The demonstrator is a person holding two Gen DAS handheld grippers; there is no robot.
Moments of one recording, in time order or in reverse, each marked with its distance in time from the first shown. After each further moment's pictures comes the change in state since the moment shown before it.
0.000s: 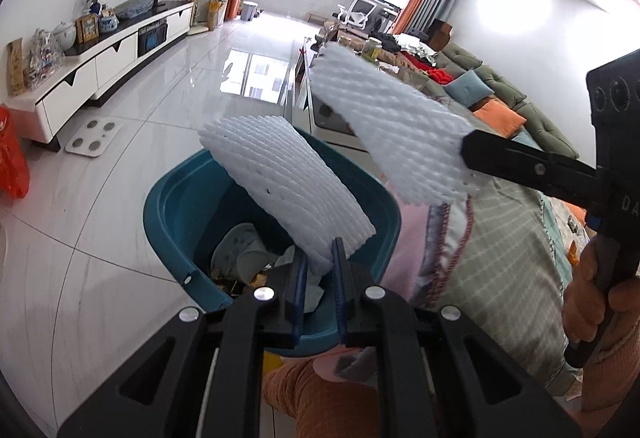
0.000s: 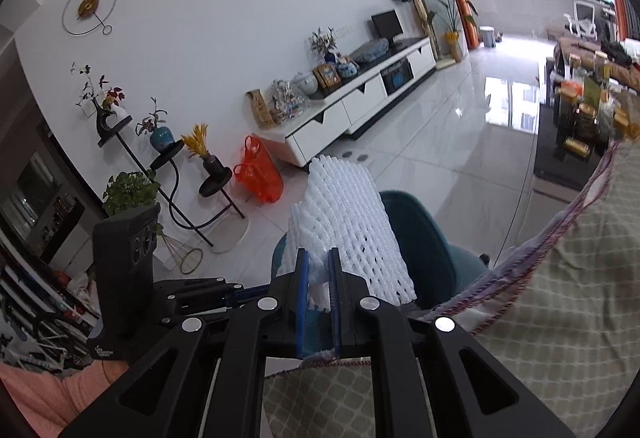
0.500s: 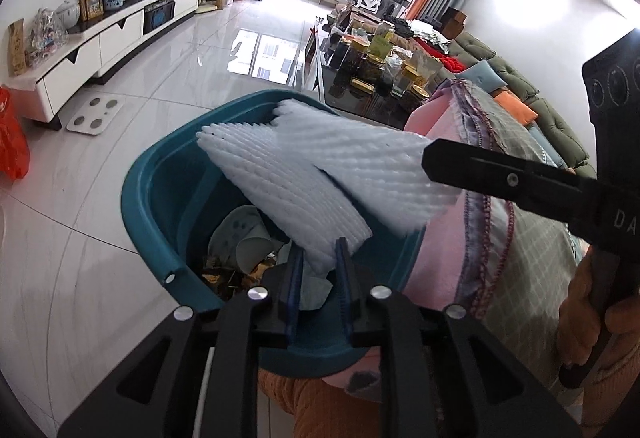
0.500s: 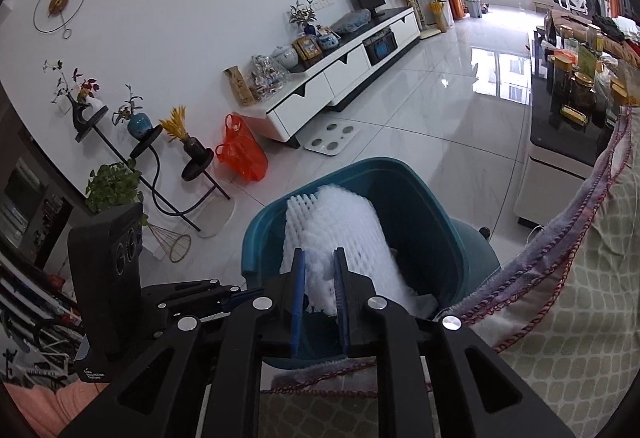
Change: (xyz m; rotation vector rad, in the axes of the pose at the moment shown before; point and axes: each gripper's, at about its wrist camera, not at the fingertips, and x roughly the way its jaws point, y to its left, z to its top) left arm 0.037 0.011 0.001 -0.048 0.067 0.012; right arm 0.042 -0.011 -0.003 0.055 0.088 -0.050
